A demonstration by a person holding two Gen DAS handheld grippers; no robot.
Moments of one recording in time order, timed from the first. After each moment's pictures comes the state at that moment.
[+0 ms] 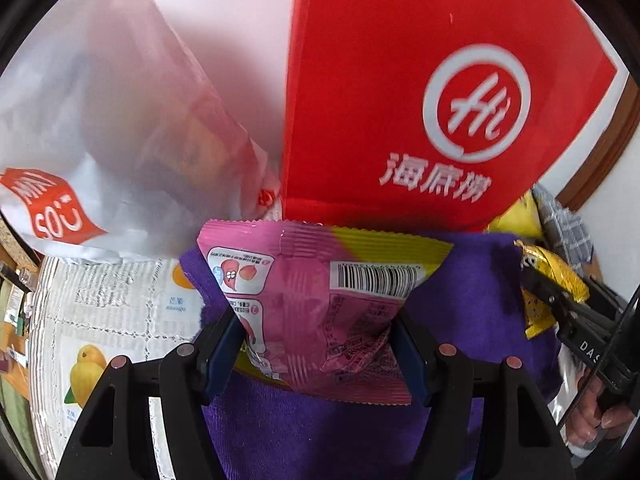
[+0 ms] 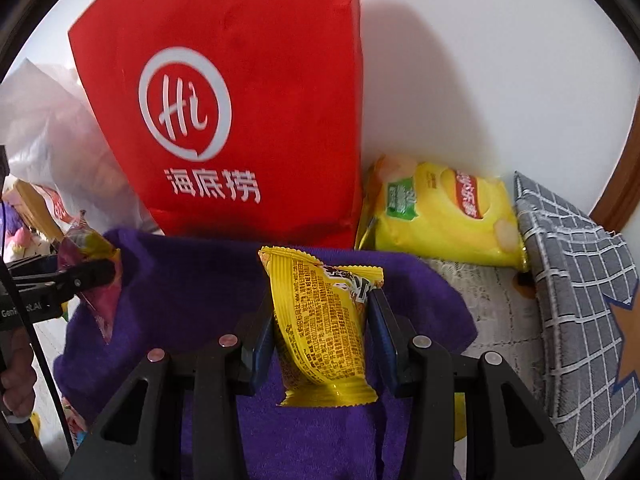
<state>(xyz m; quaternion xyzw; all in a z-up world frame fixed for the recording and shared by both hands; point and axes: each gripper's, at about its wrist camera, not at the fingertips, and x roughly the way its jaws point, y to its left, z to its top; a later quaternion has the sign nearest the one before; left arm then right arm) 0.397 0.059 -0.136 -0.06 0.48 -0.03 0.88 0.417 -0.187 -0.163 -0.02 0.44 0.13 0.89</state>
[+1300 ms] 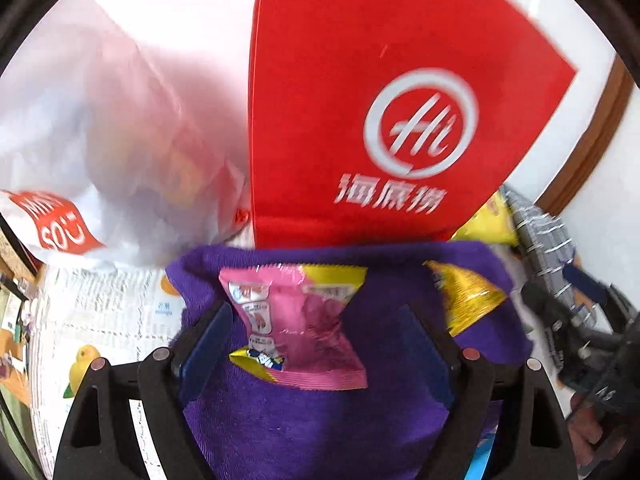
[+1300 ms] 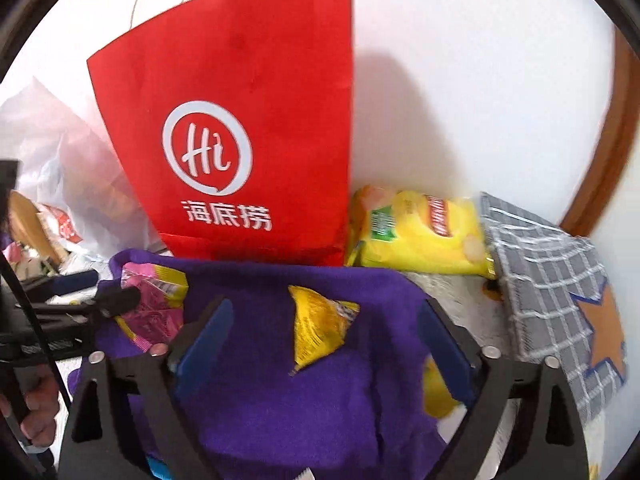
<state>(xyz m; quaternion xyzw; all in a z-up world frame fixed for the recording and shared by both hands) 0.377 0.042 -0.105 -0.07 0.44 -0.05 0.90 0.383 -0.184 -0.113 -0.02 0.41 0.06 0.91</state>
